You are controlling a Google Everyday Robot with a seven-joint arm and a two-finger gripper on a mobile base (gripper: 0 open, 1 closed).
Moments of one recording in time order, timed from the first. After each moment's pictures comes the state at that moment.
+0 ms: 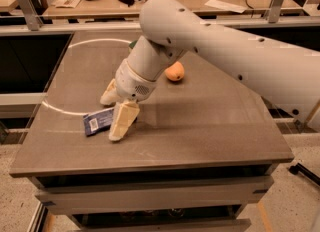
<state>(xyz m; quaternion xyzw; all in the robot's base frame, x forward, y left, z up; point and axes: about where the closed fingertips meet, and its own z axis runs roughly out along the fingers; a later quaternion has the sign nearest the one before) 0.496 0.116 0.816 -0.78 0.54 0.25 0.19</state>
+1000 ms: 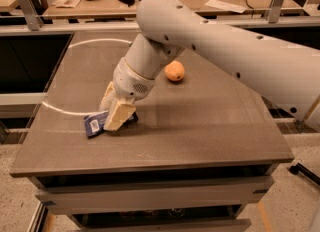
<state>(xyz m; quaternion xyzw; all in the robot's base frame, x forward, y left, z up) 0.495 0.115 0.824 -0.78 0.54 0.25 0.19</state>
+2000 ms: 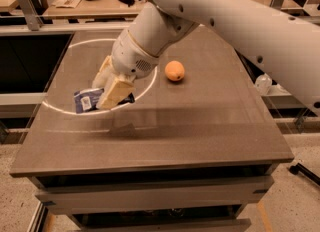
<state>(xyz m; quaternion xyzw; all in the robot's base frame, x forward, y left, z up) 0.495 0.122 0.895 -0.78 0.52 0.25 0.25</state>
